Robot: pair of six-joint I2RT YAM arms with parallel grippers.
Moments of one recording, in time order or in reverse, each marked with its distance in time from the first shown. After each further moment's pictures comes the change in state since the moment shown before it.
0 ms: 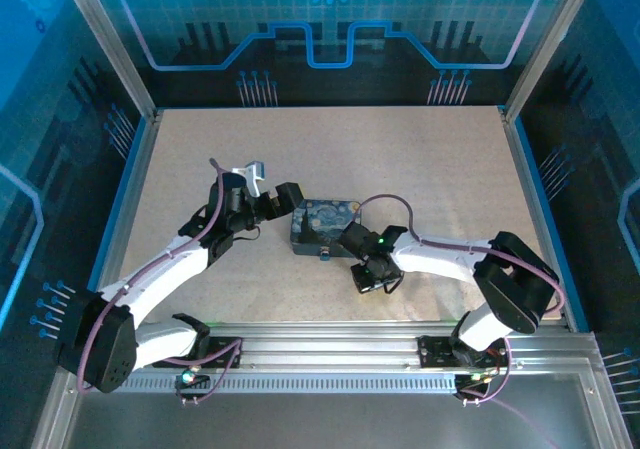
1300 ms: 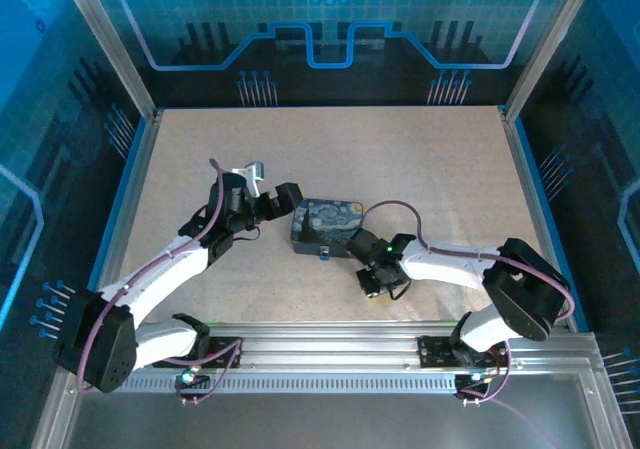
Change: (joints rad) left arm 0.000 0.000 0.000 -0.008 -0.008 0.000; right arm -0.001 -0.064 -0.101 0.069 -0.001 0.001
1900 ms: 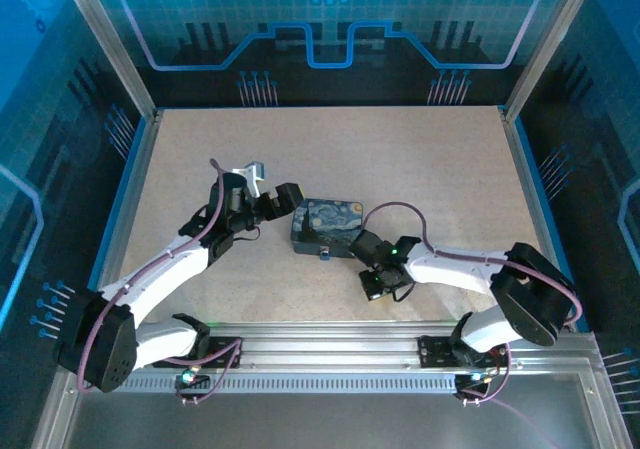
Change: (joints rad) left arm 0.000 0.003 0.000 -0.002 0.000 0.000; right arm -0.001 -0.055 -0.040 0.008 0.000 -0.001
